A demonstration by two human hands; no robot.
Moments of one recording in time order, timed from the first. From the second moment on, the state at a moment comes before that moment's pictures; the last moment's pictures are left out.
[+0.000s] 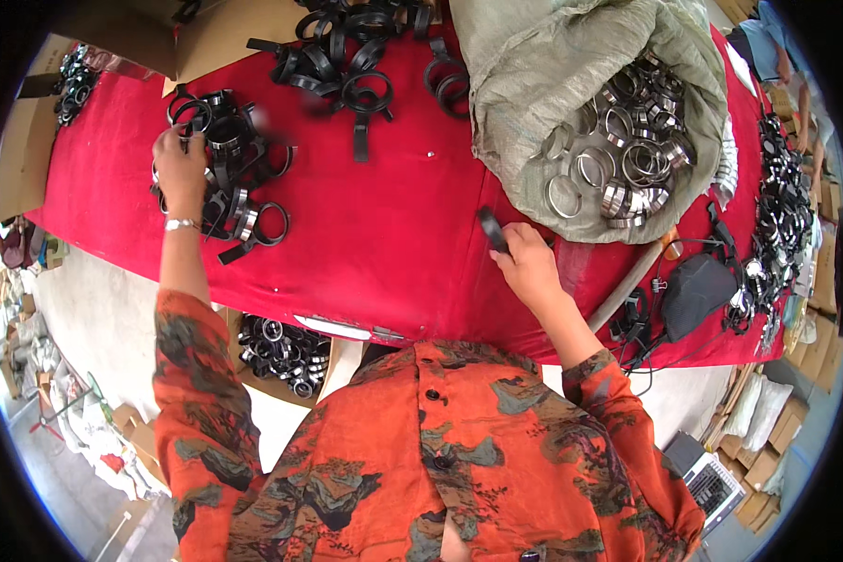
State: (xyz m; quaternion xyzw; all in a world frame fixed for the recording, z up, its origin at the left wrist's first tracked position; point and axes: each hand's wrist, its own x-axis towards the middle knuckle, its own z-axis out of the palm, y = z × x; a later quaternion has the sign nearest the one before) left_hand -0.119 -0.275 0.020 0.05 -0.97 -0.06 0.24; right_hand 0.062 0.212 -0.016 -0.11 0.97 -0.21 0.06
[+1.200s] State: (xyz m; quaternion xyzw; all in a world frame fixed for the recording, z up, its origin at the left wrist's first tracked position) left_hand 0.093 0.057 0.045 0.17 -0.48 -0.83 -0.25; right_hand 0.049 0.317 -0.030 -0.04 0.96 -0.26 -0.04
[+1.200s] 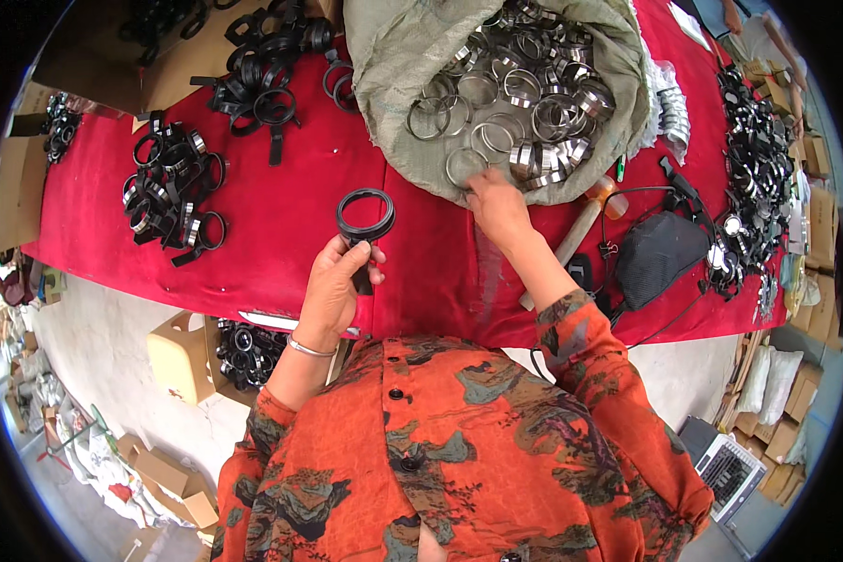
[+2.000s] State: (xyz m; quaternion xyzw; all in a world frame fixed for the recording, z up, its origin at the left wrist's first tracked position) left_hand 0.090 0.045 0.091 0.18 -0.42 -0.86 -0.23; right_hand 0.081 0.272 0.074 -0.07 0.73 -0.68 0.04
